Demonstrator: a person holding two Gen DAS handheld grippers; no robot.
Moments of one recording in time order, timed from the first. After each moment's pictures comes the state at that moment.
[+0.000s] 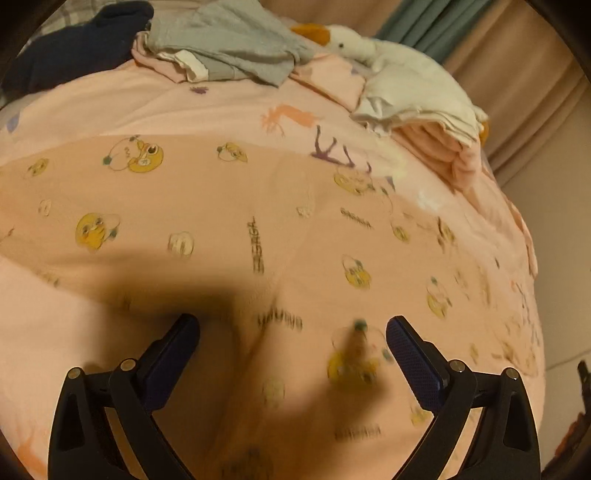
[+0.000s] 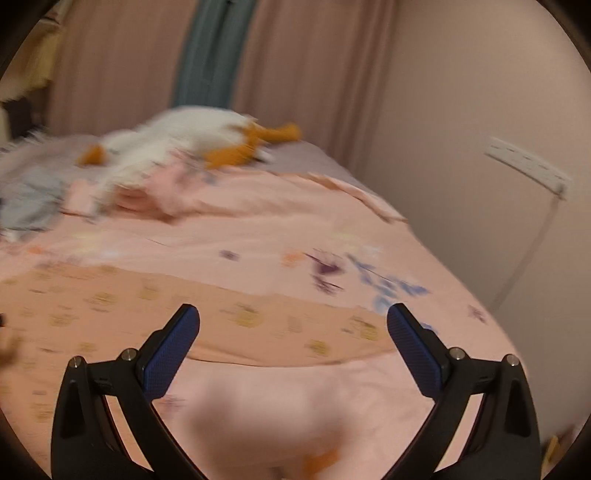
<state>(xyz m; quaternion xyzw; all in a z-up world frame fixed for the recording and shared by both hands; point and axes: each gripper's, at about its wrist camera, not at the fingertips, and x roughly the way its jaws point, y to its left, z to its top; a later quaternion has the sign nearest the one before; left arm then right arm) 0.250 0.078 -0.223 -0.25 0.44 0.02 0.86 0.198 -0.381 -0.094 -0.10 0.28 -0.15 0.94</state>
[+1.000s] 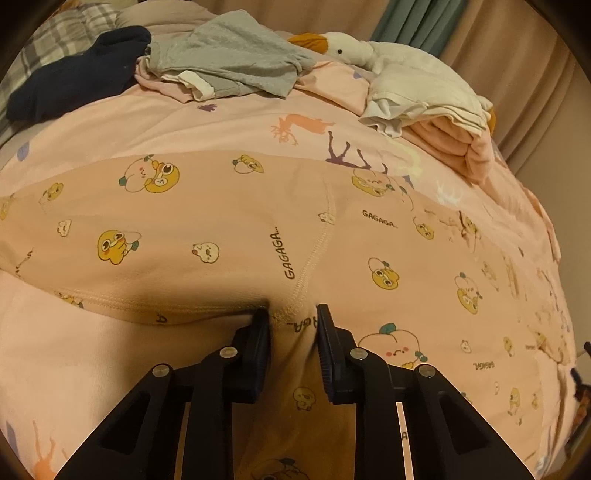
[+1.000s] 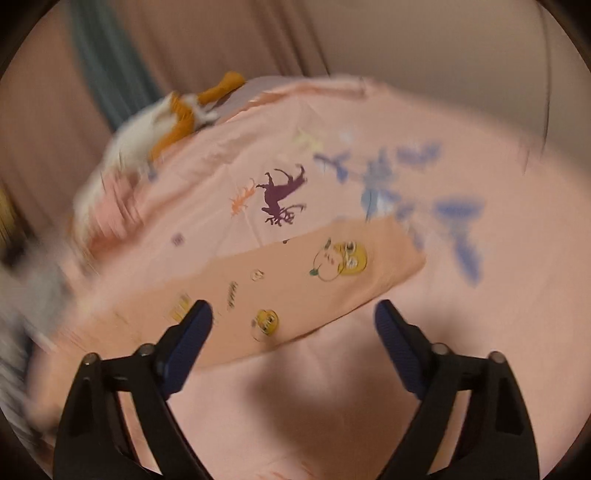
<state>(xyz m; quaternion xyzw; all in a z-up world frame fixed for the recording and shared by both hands) 0.253 0.082 -0.226 -0.19 0.44 0.05 0.88 0.233 -0.564 -0.186 0.33 0.35 -0.07 0.87</state>
